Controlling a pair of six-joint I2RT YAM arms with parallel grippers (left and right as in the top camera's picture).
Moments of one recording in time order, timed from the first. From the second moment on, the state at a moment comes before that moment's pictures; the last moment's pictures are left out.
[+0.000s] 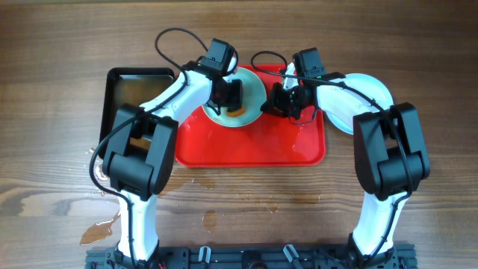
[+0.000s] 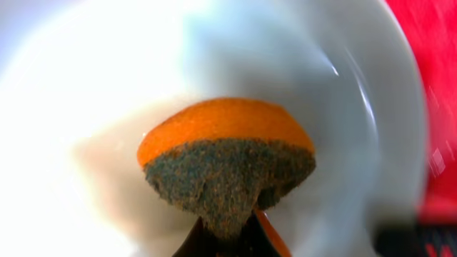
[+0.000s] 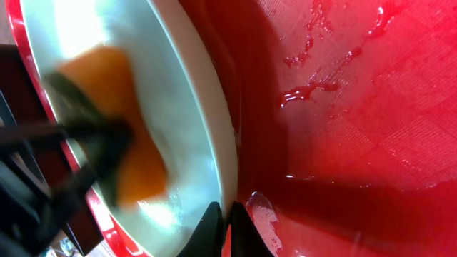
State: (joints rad) left arm -0.40 2.15 1.50 -0.57 0.16 -0.40; right arm 0.26 2.08 1.28 -0.44 -0.61 0.58
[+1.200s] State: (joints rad) left arm -0.36 2.16 1.50 -0.55 0.24 -0.31; right arm 0.27 2.08 1.28 -0.44 -0.62 0.56
